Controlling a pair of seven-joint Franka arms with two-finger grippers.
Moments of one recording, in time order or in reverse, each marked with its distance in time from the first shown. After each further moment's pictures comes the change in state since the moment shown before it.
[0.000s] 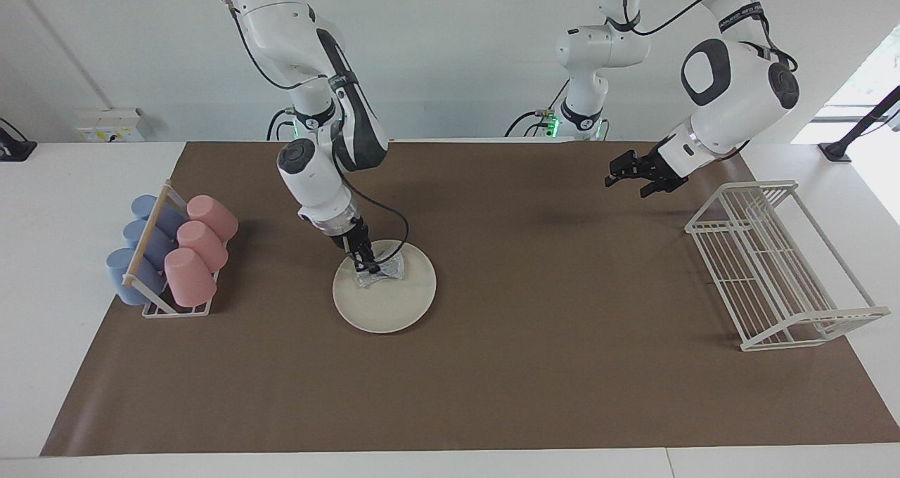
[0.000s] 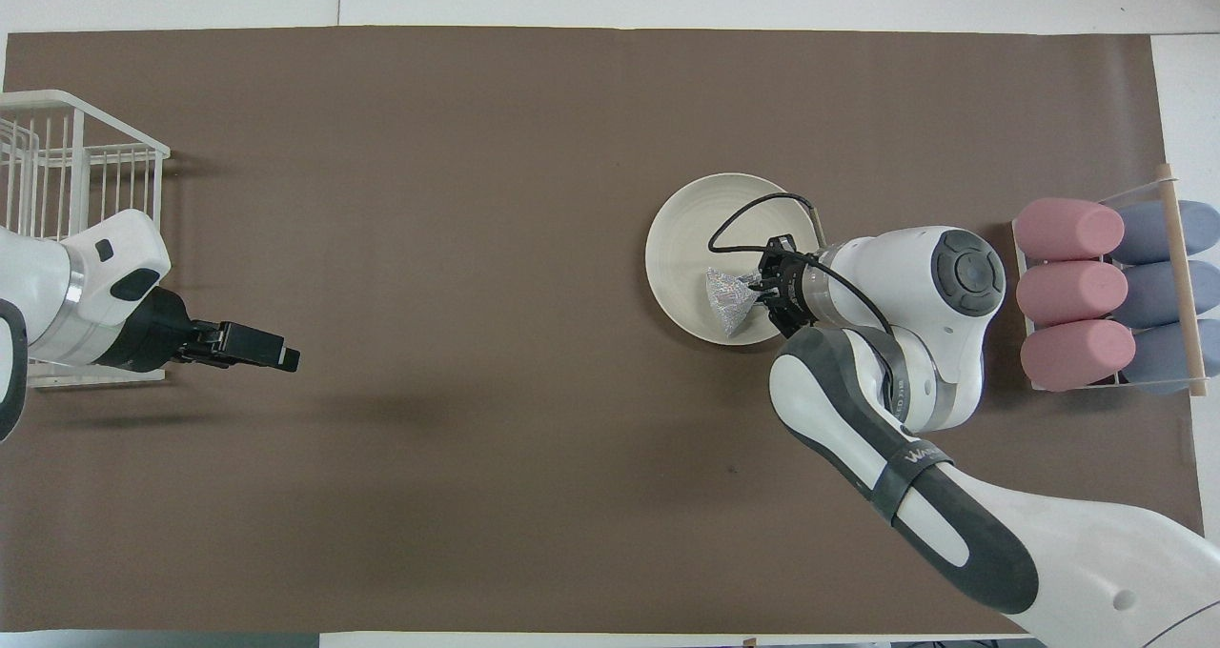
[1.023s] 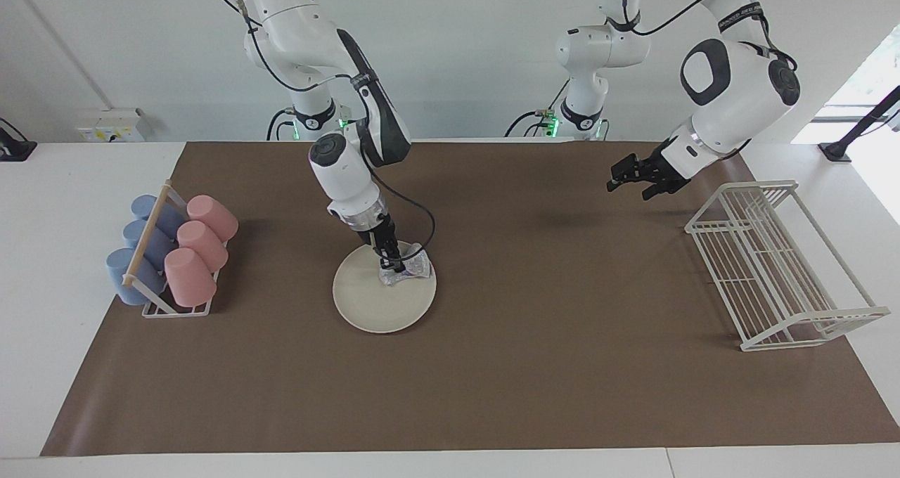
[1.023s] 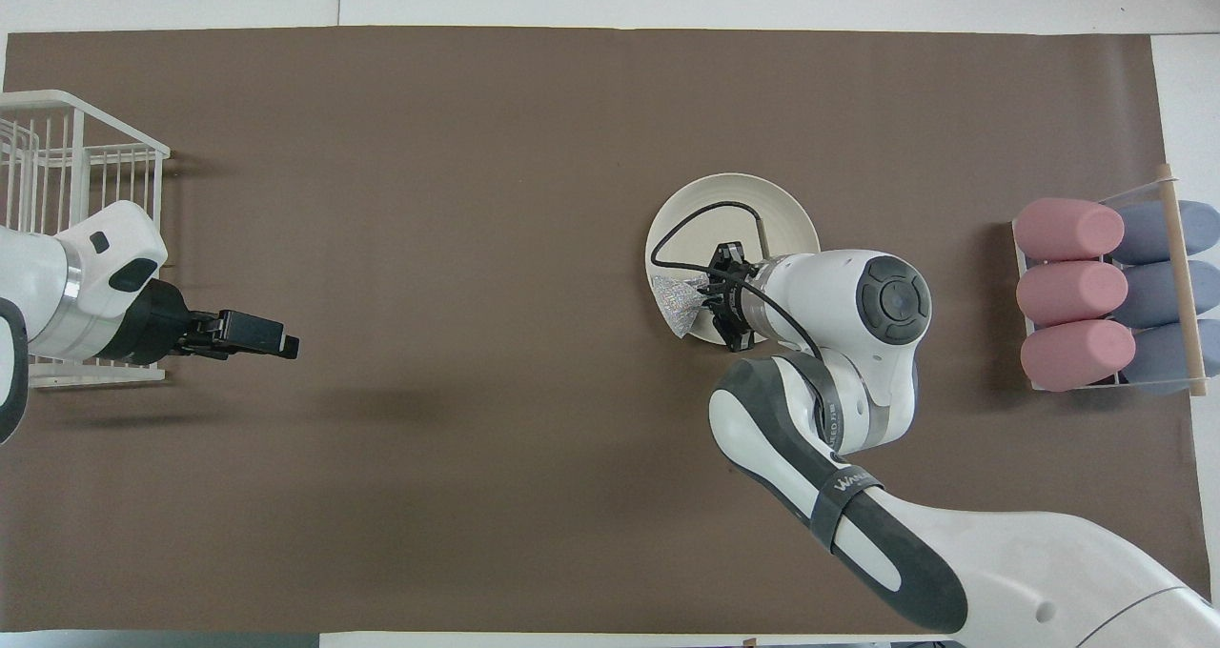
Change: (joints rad) left arm 0.000 0.000 -0.004 0.000 0.000 0.041 -0.047; right arm 0.124 0.034 0.007 0.012 0.005 0.107 0.193
